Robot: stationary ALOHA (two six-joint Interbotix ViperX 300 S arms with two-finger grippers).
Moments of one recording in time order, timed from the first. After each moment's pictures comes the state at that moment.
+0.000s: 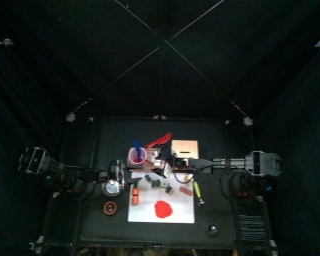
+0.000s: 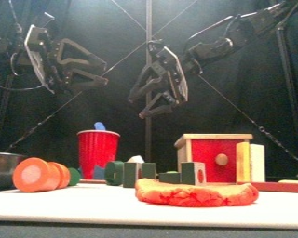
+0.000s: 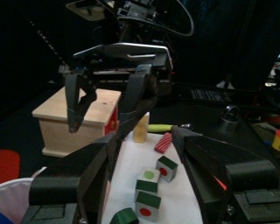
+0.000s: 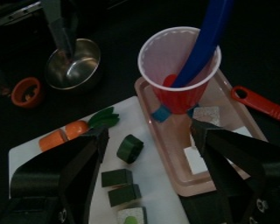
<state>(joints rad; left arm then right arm) -0.09 -0.29 1.19 -0.29 -0.97 0.12 -0.17 -0.02 0.53 -0.30 0.00 0.54</state>
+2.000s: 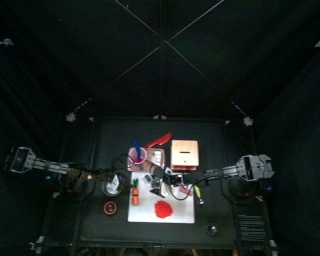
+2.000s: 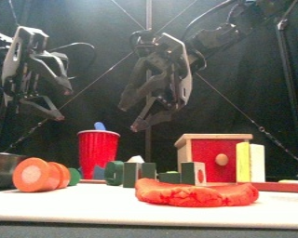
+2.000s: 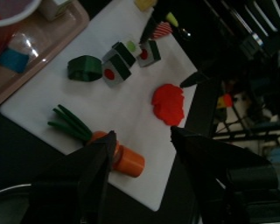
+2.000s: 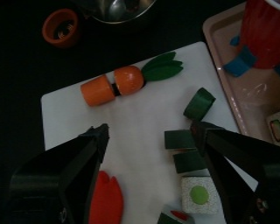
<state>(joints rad) -0.06 -0.52 1.13 -1.01 -0.05 0.09 0.04 0.10 0.47 -0.22 0.10 0.56</state>
